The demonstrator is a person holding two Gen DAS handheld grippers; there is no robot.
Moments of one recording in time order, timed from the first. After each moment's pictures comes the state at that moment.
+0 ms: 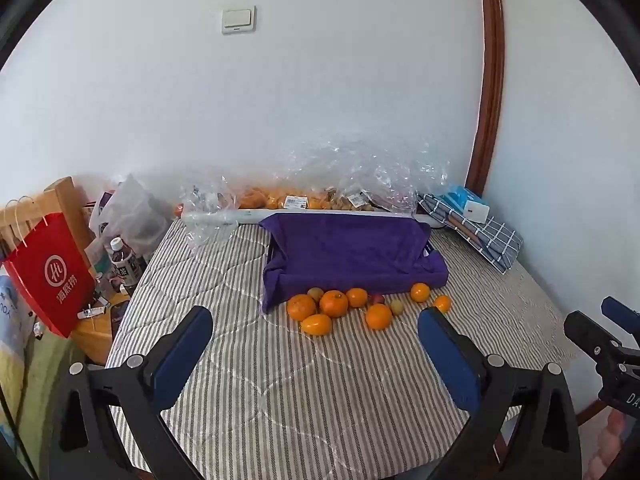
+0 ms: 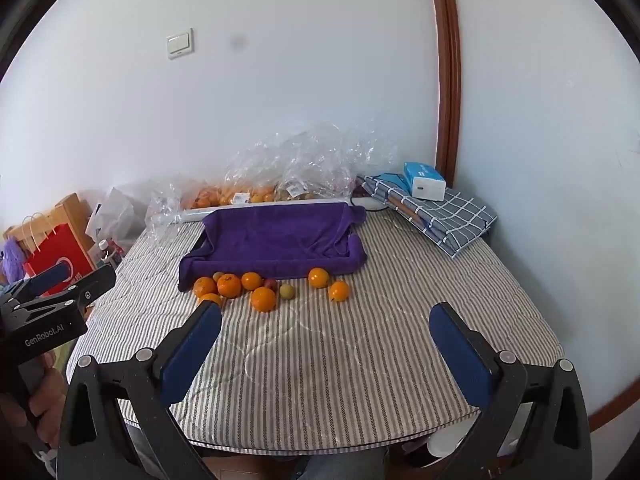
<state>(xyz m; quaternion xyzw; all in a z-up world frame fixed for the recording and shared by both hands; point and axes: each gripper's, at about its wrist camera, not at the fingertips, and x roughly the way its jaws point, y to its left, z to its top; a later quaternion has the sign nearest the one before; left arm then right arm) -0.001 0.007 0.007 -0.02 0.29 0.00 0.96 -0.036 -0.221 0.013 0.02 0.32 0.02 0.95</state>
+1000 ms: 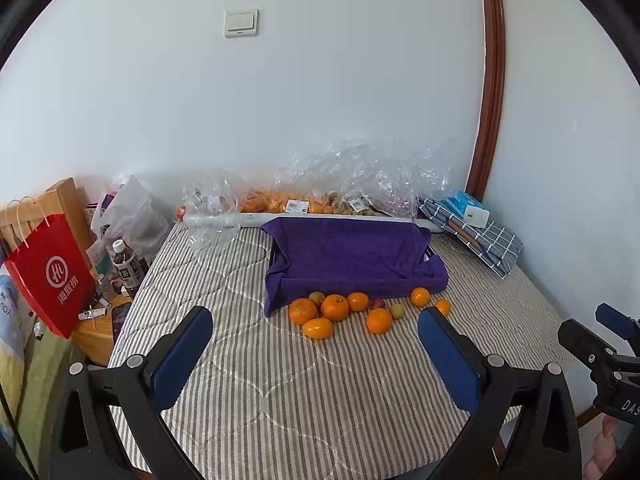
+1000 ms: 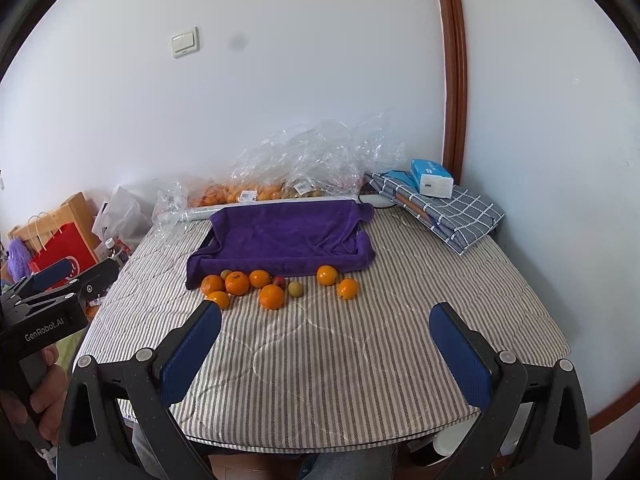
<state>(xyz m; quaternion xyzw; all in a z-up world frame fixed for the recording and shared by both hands) -0.002 0.010 0.008 -0.02 0.28 0.01 0.96 -0.037 -0.216 0.009 0.02 0.32 0.03 0.95</state>
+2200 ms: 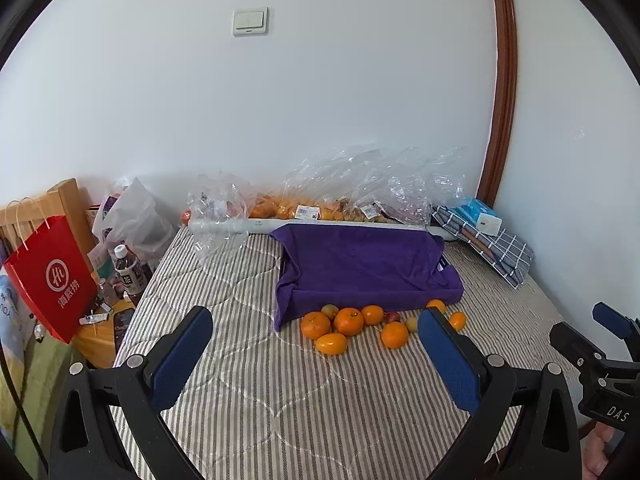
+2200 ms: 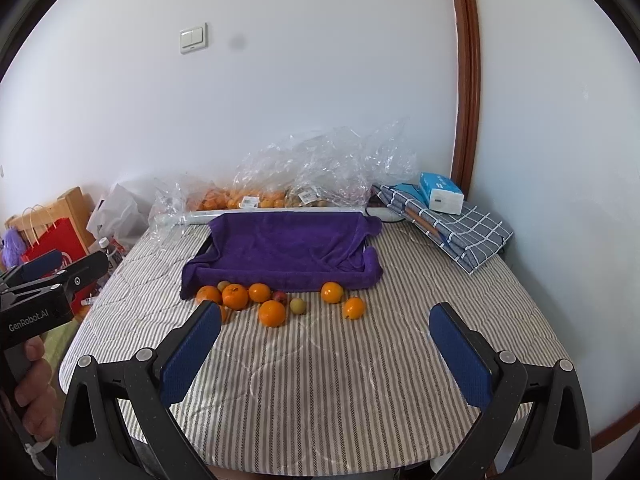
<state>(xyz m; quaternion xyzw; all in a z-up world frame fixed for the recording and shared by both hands) 0.018 0.027 0.002 -0.03 0.28 0.02 0.96 -0.008 -0.197 -0.002 0.00 0.31 0.03 0.95</state>
